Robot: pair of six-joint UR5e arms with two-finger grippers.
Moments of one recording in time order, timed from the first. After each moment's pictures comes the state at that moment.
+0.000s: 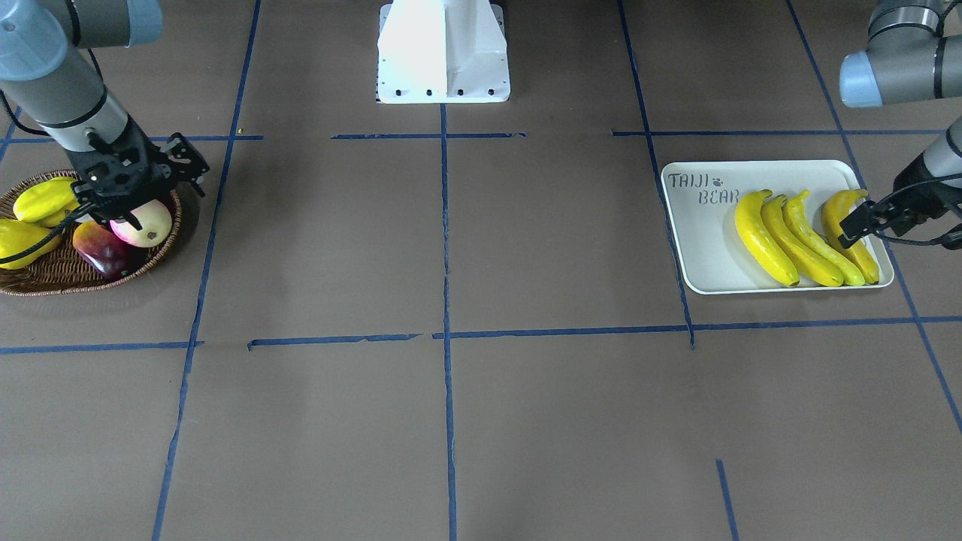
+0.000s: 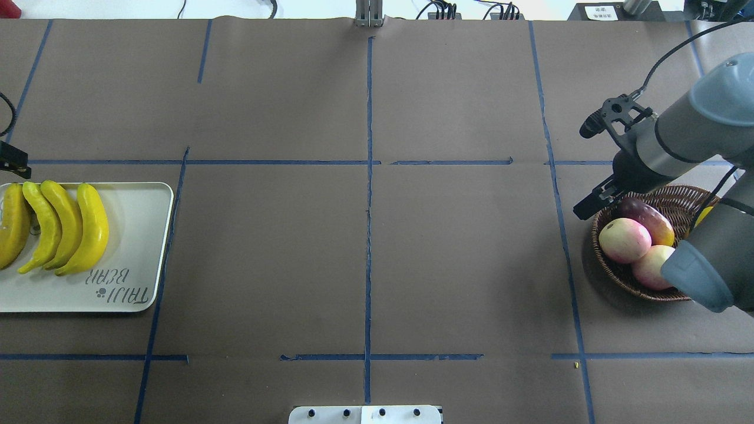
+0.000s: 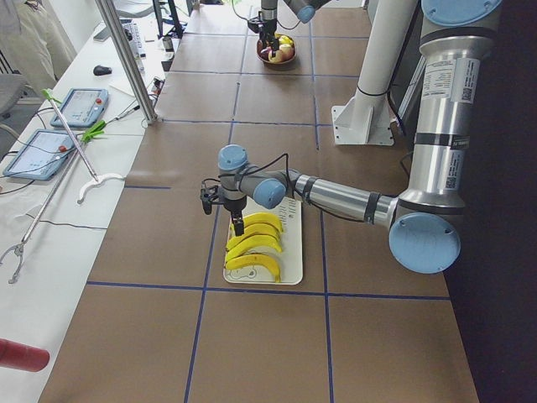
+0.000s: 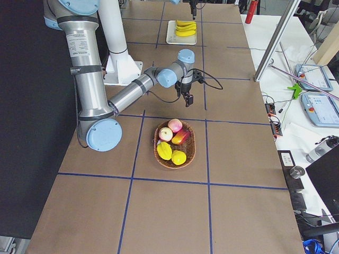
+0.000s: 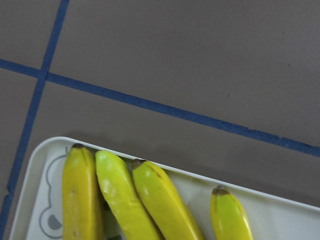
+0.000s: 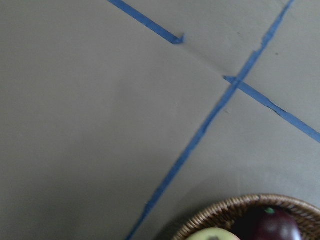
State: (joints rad) left arm -1.21 -1.57 -1.70 -1.82 -2.20 -0.61; right arm 0.90 -1.45 2.01 -1.58 2.14 0.24
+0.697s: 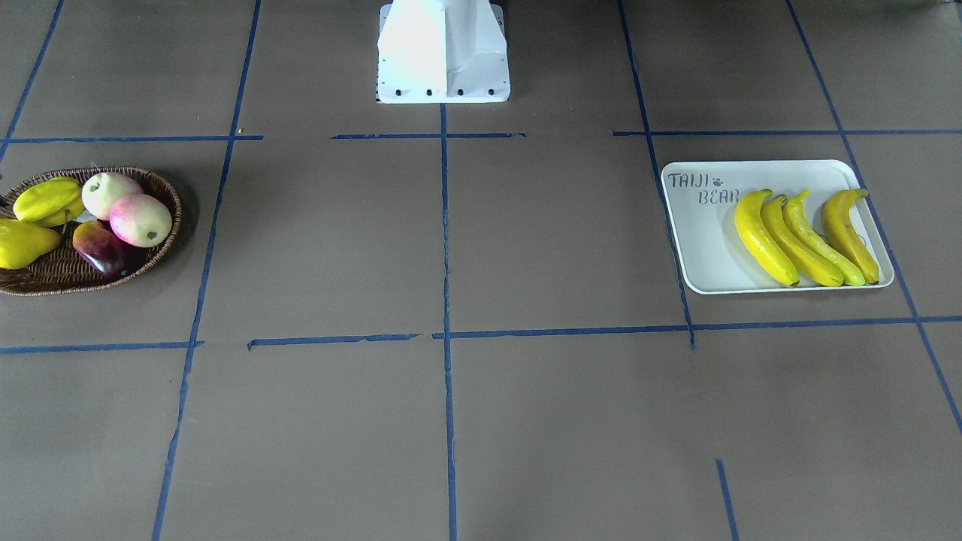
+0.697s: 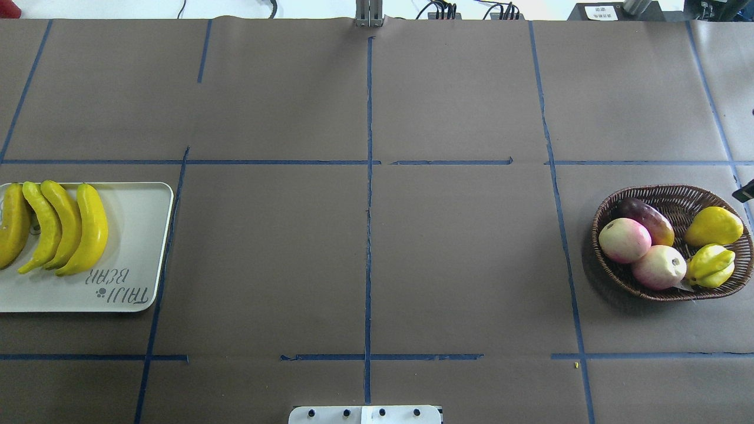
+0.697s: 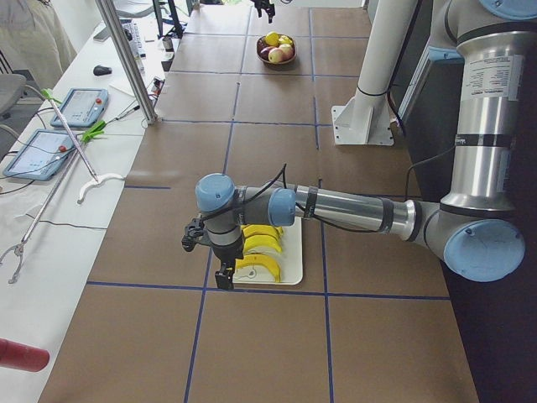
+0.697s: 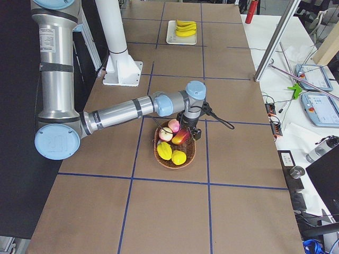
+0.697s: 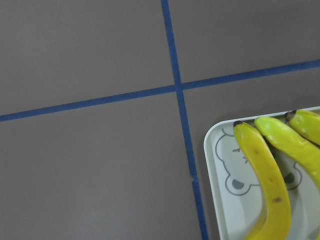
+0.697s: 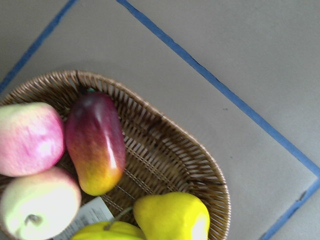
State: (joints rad) left arm -1.54 -1.56 -1.71 -1.40 -2.23 0.16; right arm 1.31 -1.61 1.80 -1.59 2.31 -0.40
